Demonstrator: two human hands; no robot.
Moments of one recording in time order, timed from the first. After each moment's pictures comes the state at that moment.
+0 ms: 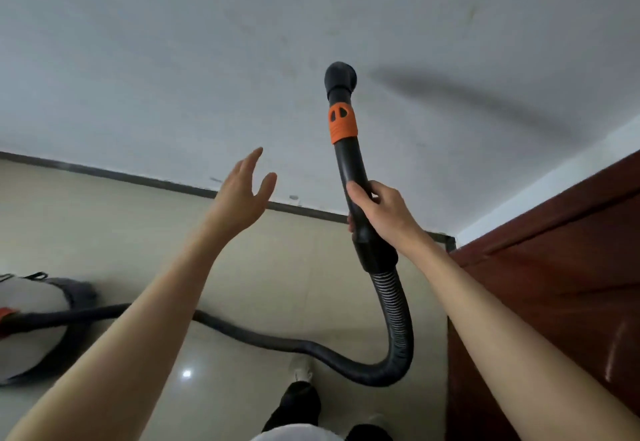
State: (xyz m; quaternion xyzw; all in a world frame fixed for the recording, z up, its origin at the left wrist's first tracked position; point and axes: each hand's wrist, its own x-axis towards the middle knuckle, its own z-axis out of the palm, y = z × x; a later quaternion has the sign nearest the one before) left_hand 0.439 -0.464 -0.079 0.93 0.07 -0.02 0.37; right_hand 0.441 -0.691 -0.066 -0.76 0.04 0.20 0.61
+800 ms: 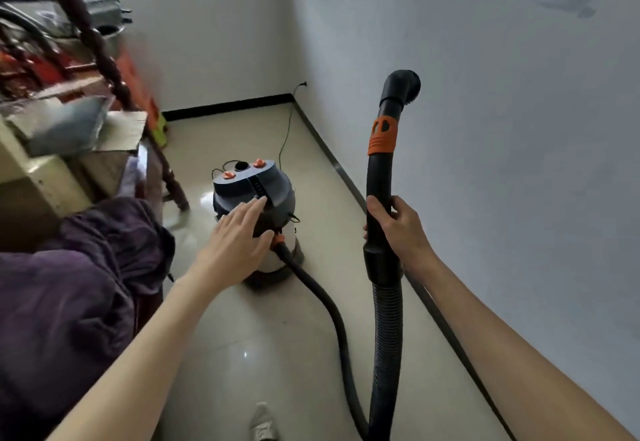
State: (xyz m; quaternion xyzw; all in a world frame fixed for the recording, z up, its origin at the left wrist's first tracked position) left_hand 0.086 -0.179 0.047 0.87 0.45 0.13 0.18; right_hand 0.320 -0.281 0.061 -0.67 -0.35 0.36 0.55
